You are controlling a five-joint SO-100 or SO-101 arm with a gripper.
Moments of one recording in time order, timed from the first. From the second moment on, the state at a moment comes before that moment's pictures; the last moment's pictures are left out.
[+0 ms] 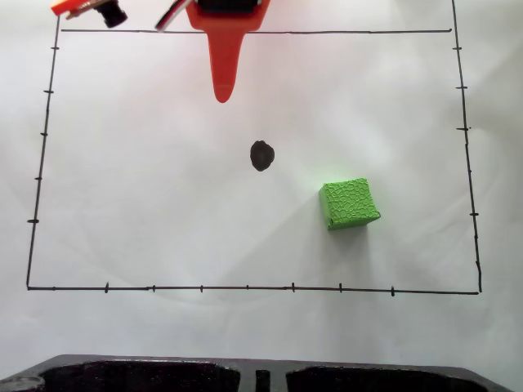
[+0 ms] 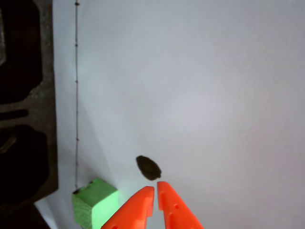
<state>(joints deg) 3.5 186.5 174.6 51.2 0.4</state>
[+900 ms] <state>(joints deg) 3.5 186.5 174.6 50.7 -0.3</state>
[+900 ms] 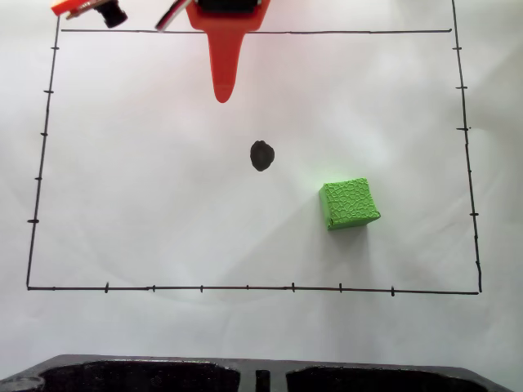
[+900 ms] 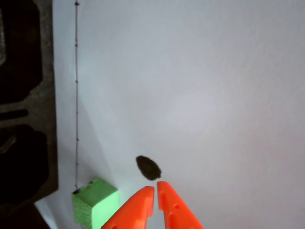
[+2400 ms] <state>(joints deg) -19.7 102.3 116.1 47.2 21.9</state>
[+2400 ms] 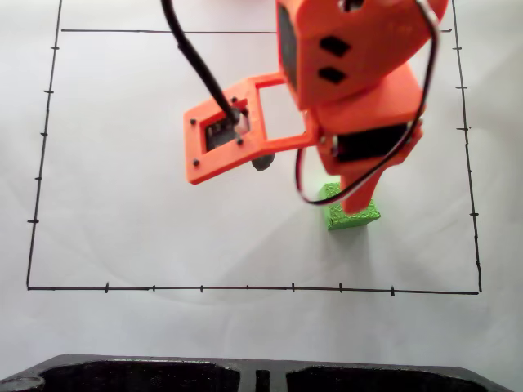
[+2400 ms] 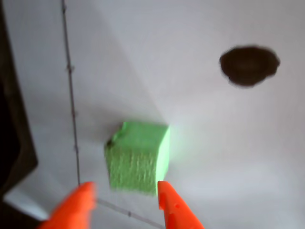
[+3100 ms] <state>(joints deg) -20.7 91.1 109.8 48.7 21.8</state>
